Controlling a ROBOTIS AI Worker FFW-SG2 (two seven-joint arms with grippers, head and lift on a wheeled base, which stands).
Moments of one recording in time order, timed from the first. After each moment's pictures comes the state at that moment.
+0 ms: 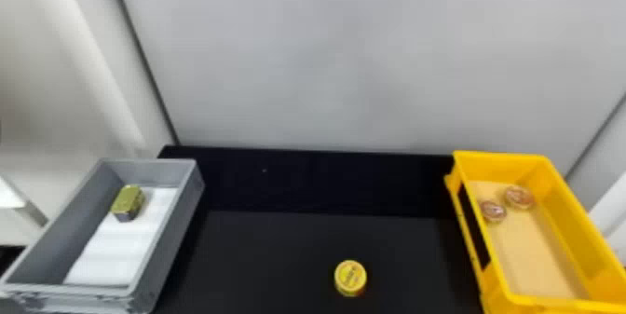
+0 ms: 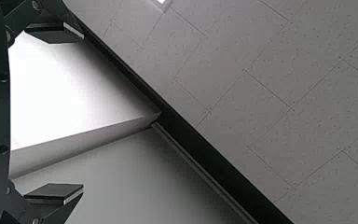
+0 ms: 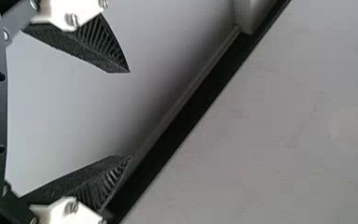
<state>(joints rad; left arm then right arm) -0.46 0.48 0.03 -2.29 -0.40 0.21 0.41 -0.74 -0.45 0.07 -2.11 0.26 0.14 -0.13</state>
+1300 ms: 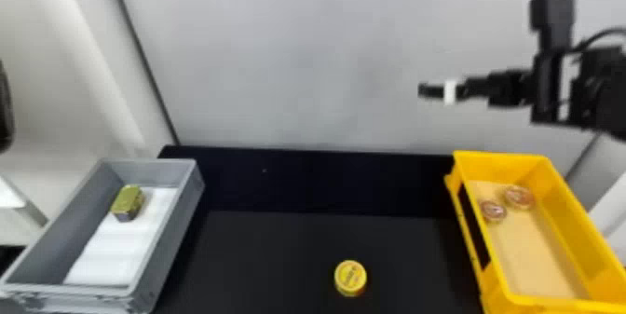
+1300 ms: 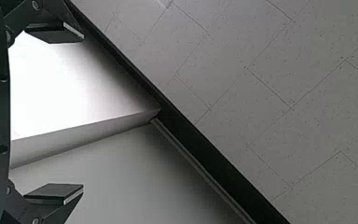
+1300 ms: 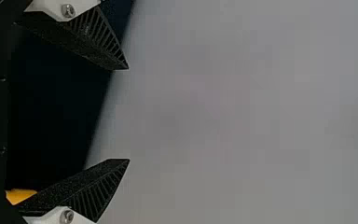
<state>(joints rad) -0.48 0.47 -0.01 -2.28 -0.39 0.21 0.41 -0.56 -0.32 0.05 -1.72 -0.26 1.20 0.35</state>
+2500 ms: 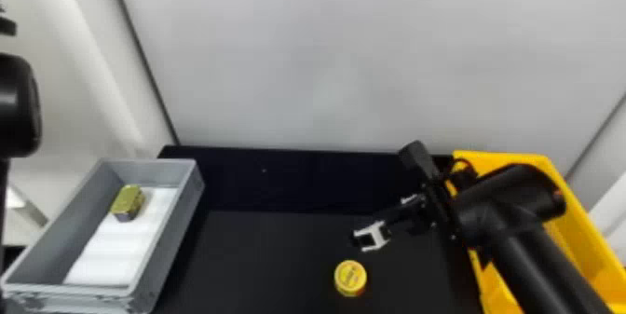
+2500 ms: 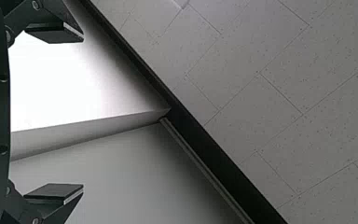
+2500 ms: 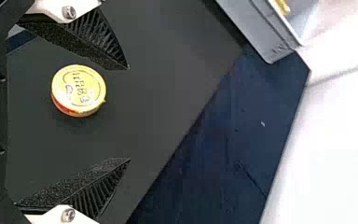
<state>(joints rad) -0.47 0.41 -0.01 -2.24 -0.38 0.17 0.43 -0.47 -0.13 0.31 -1.20 0.27 0.91 0.92</state>
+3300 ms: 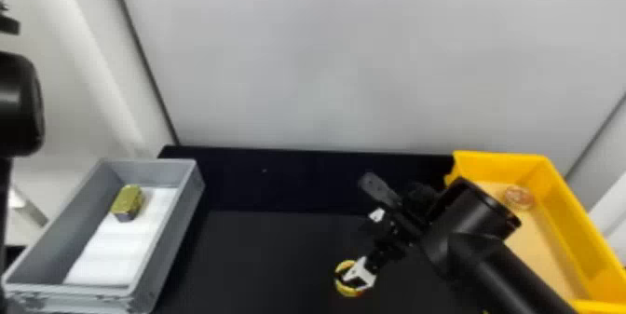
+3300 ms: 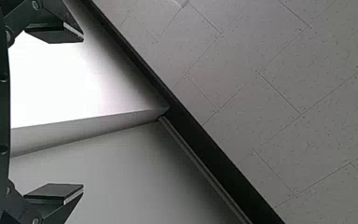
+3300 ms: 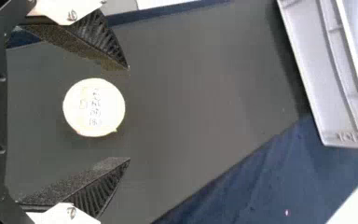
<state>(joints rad) -0.48 0.41 -0.02 -2.24 -0.37 0.17 0.43 -0.48 -0.15 0.55 -1.11 0.41 0.63 1.00</state>
